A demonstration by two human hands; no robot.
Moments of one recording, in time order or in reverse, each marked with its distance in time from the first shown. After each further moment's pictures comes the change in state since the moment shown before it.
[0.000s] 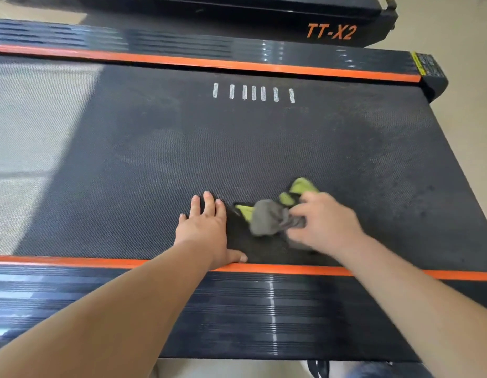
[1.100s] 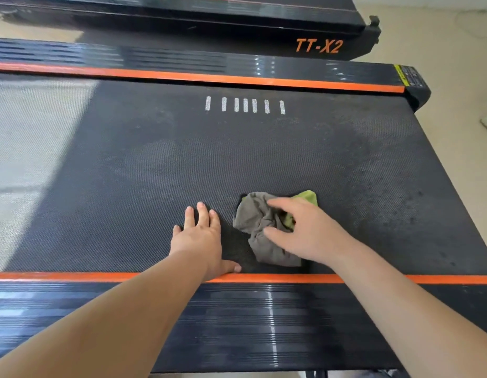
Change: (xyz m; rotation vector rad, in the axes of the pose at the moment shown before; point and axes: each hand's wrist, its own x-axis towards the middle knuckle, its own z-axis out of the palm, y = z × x) left_hand 0.002 0.003 -0.001 0.014 -0.010 -0.013; right_hand -0.007 -0.016 -0.017 0.401 -0.065 0.021
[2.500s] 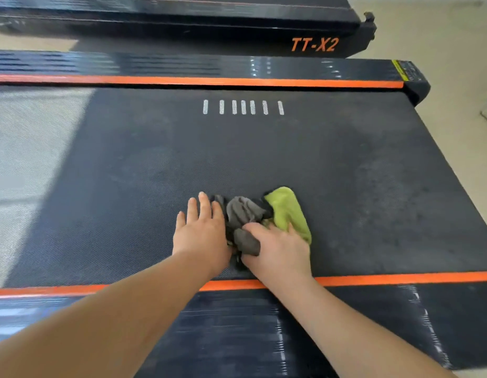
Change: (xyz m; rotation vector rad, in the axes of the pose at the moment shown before) left_hand 0.008 -0.002 -0.011 0.018 0.224 0.026; right_hand 0.000 -0.030 0.084 -0.266 0.440 -0.104
